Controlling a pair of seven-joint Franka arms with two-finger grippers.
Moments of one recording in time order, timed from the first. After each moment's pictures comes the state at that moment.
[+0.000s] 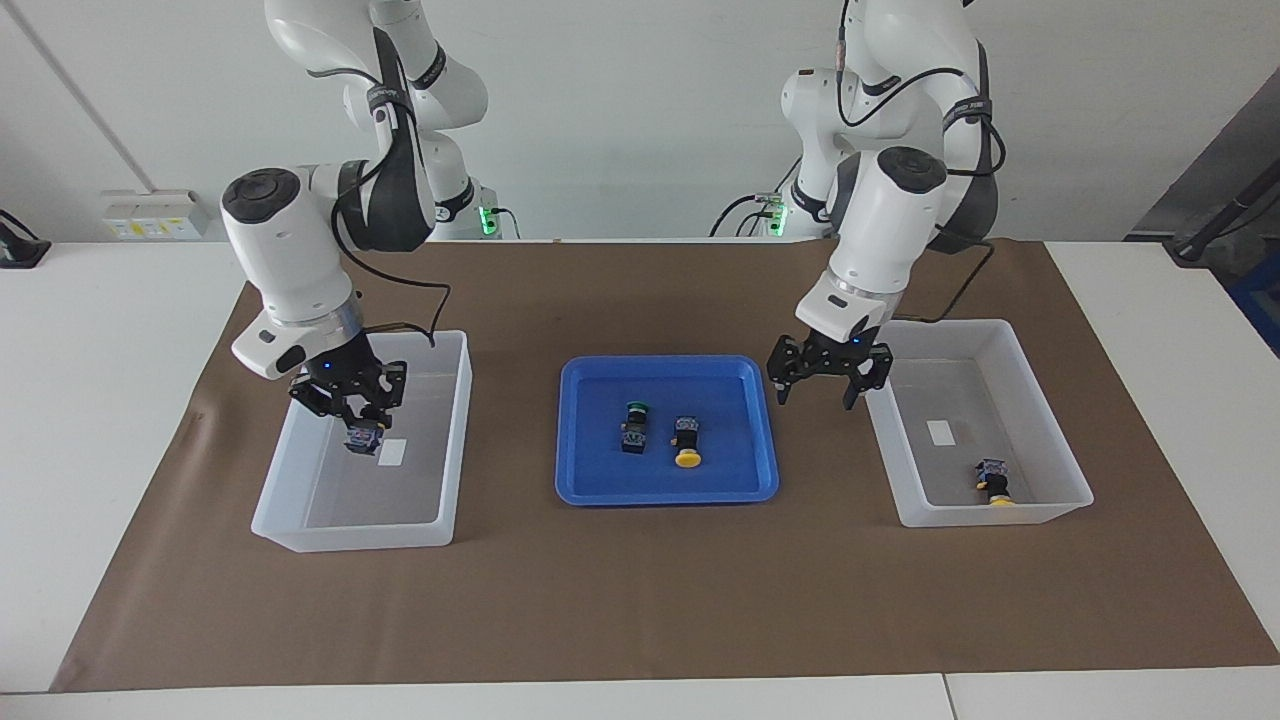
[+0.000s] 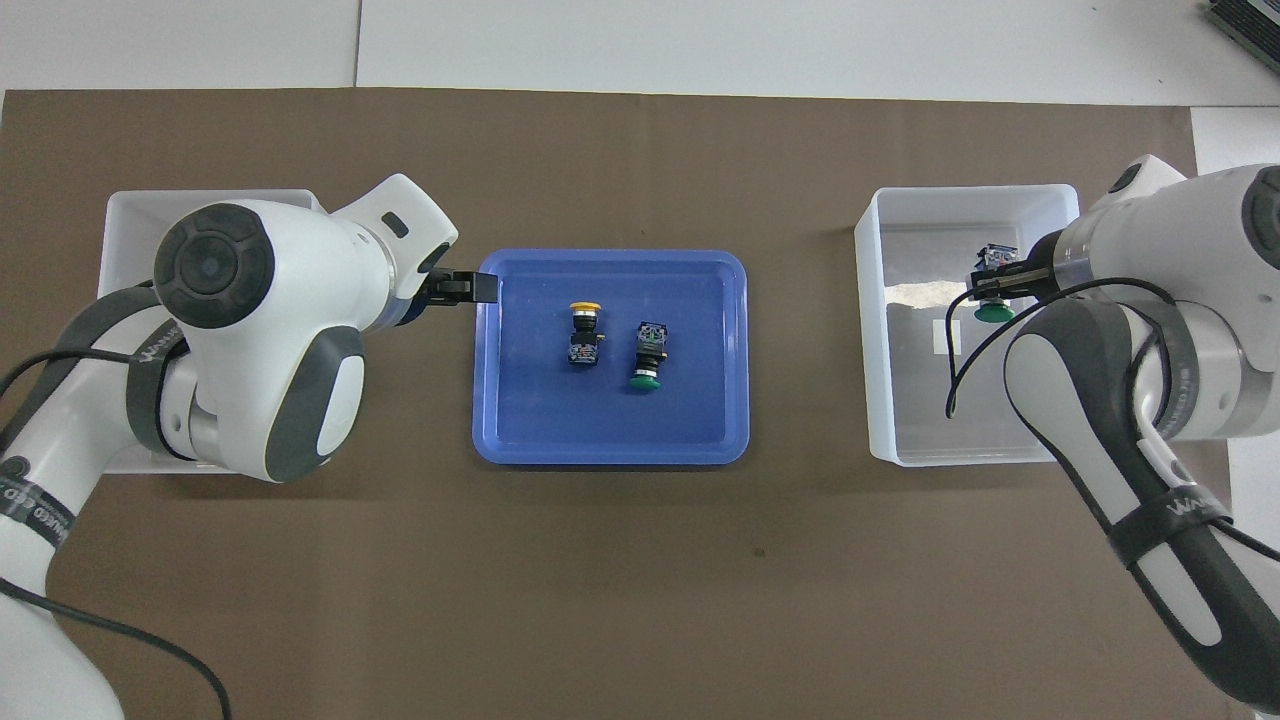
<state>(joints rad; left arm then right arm) -0.42 0.21 -0.01 -1.90 0.00 2.36 -0.34 0.07 0.19 -0.09 -1.92 0.00 2.23 -0.12</state>
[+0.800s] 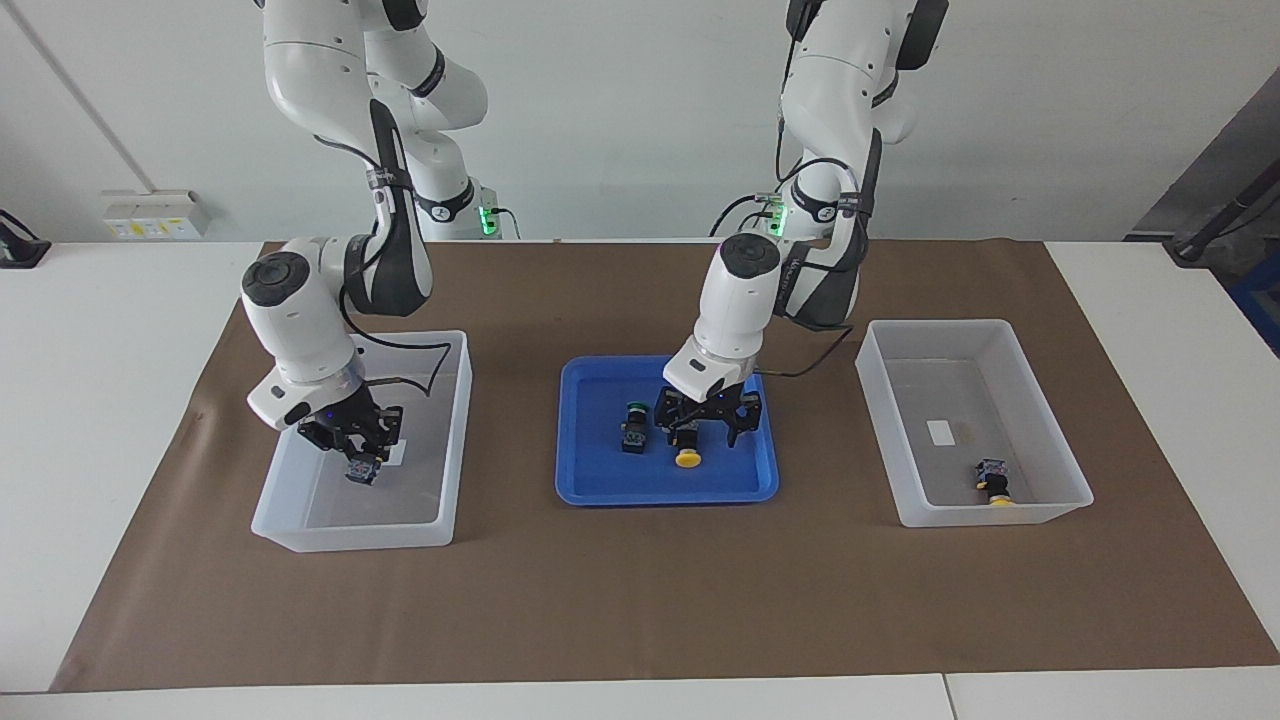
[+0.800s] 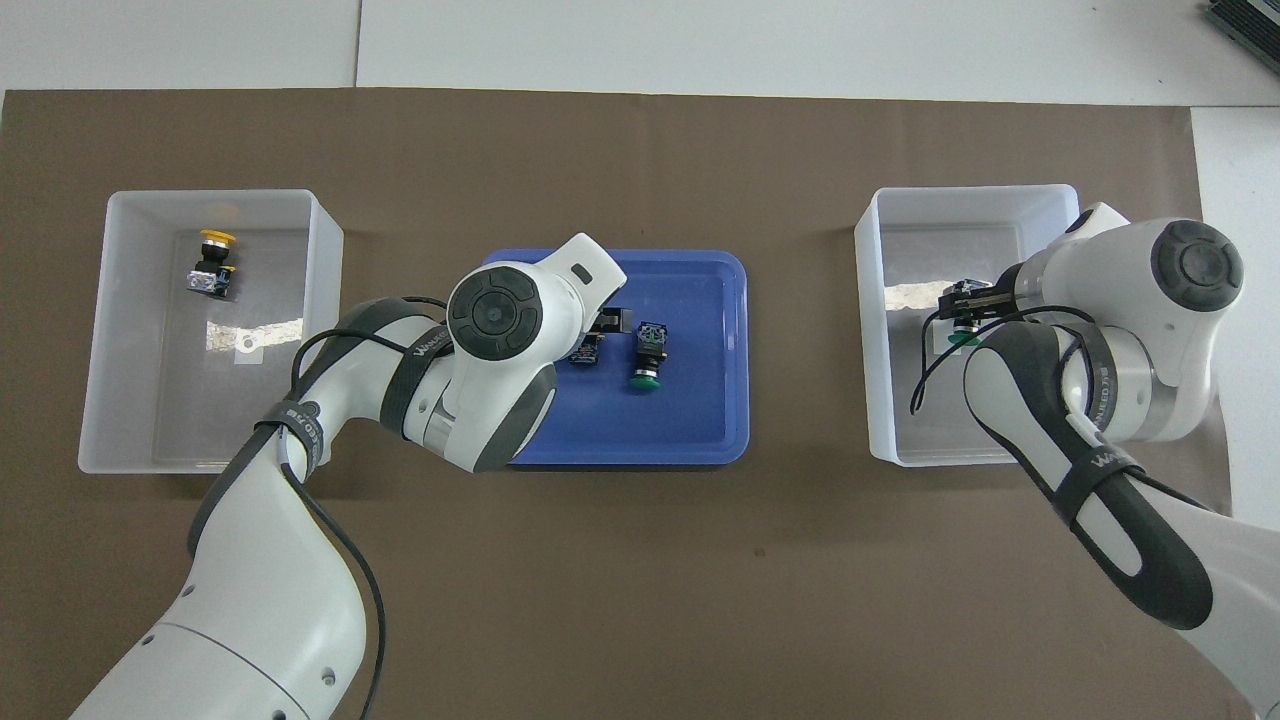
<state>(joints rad) -0.56 0.46 -0.01 -1.81 0.02 2.49 -0.48 0.06 0.29 -0.08 -2.00 0.01 2.44 -0.09</state>
